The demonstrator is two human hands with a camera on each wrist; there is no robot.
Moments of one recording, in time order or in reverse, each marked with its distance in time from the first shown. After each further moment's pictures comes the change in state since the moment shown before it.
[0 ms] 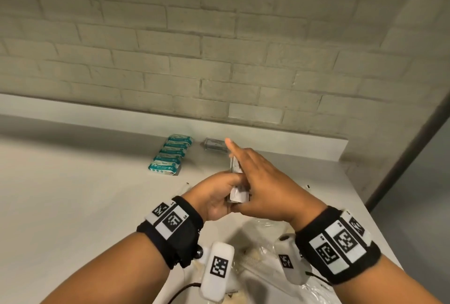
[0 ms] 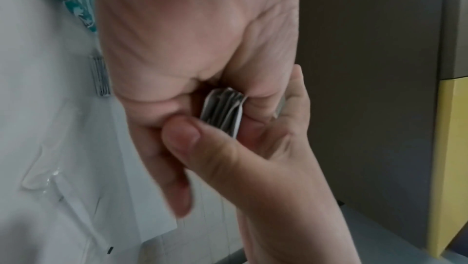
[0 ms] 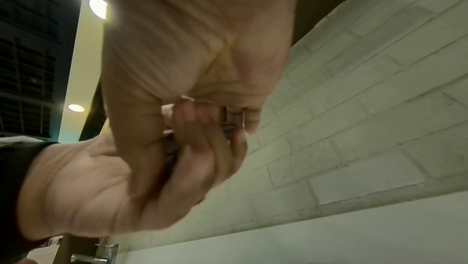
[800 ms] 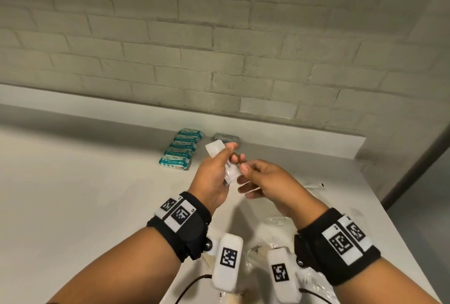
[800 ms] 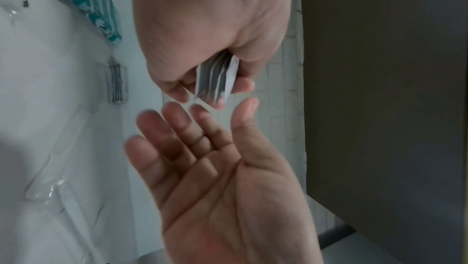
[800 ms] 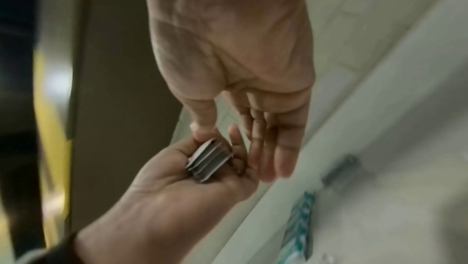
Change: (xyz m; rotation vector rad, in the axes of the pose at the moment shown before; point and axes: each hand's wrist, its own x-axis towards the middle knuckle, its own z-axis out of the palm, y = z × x) left_hand 0.016 0.005 -0.025 -0.520 0.312 0.339; right_hand 0.031 0.010 0.033 0.971 0.018 0.482
